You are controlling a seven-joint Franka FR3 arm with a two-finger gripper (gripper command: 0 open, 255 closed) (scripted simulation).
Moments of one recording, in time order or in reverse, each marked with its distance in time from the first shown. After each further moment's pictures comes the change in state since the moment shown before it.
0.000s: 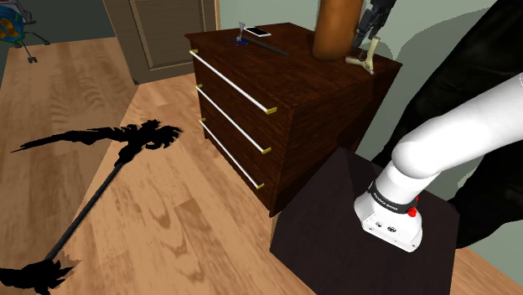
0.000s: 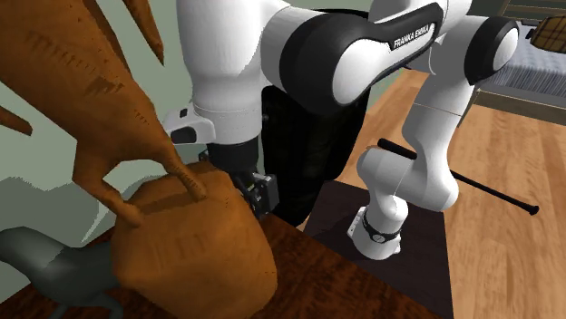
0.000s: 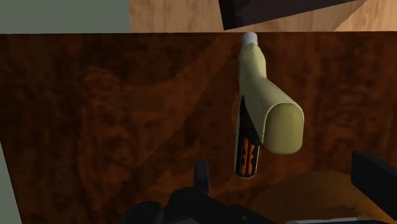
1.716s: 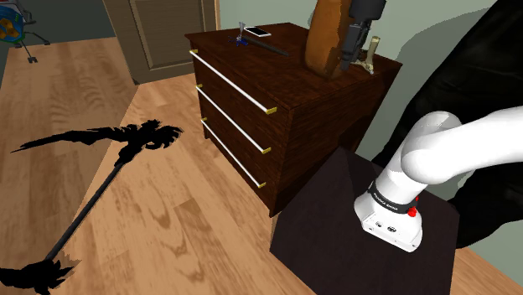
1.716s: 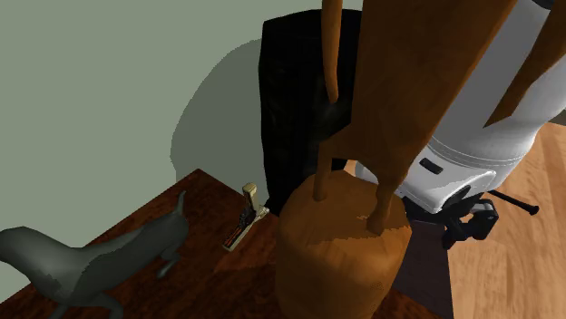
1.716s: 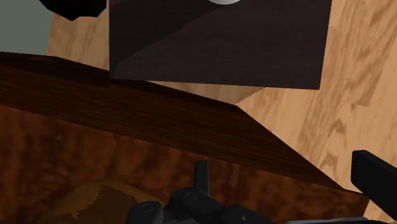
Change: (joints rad) arm 0.247 -0.393 0.361 -0.278 0.143 -0.268 0.309
